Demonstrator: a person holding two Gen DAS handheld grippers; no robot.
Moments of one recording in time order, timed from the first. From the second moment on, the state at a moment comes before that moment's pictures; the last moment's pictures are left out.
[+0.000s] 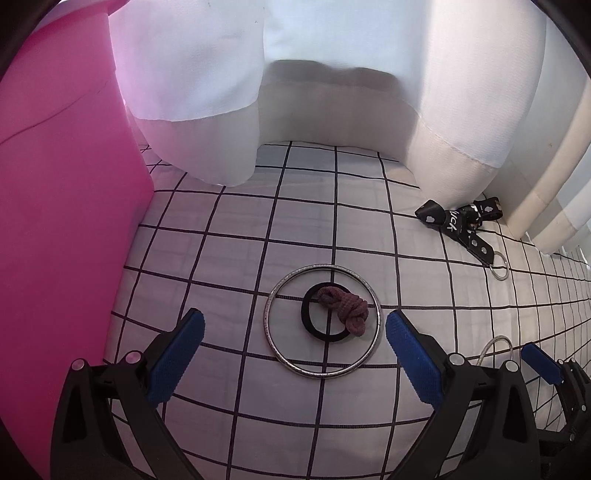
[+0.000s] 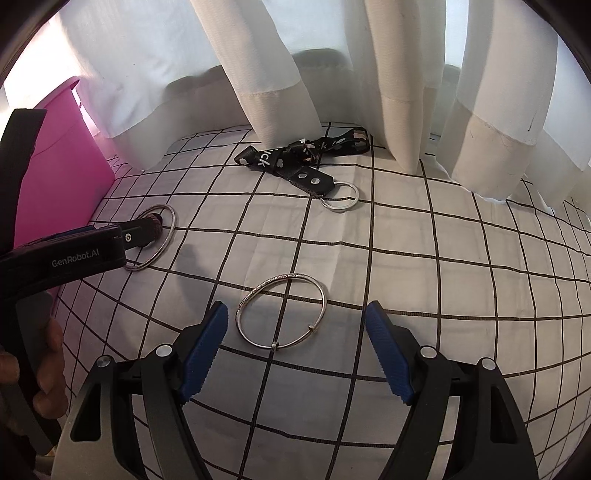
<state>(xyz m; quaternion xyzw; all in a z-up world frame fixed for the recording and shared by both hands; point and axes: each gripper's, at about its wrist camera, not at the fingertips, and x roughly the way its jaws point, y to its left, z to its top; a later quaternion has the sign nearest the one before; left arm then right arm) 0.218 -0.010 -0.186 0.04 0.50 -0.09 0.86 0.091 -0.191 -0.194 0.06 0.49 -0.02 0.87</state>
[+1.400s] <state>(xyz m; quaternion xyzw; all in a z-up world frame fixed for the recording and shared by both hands) 0.206 -0.014 -0.196 0.06 0.46 -0.13 0.87 0.092 -0.176 -0.195 -0.01 0.44 -0.03 0.90</state>
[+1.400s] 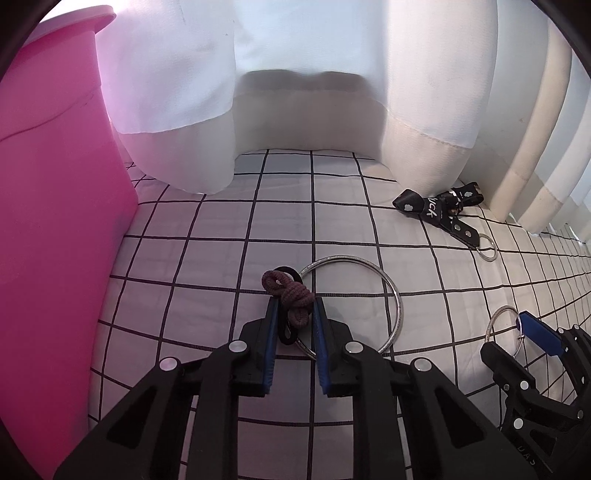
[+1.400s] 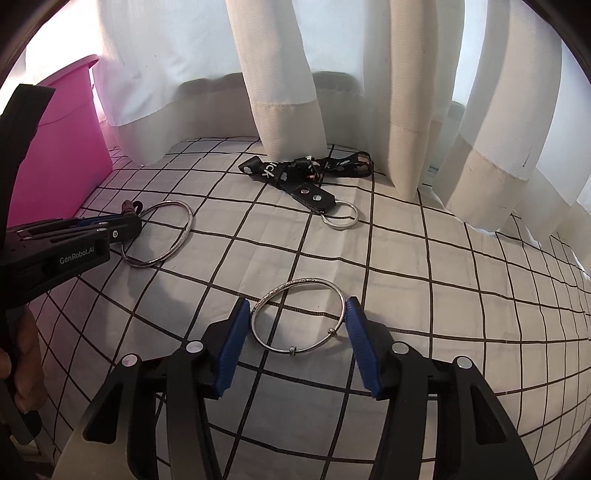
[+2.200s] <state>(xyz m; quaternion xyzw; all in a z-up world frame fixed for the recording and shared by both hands) 0.181 -0.010 -0.136 0.05 0.43 -0.15 0.89 0.080 -0.181 -0.135 0.00 0.41 -0.01 0.91</state>
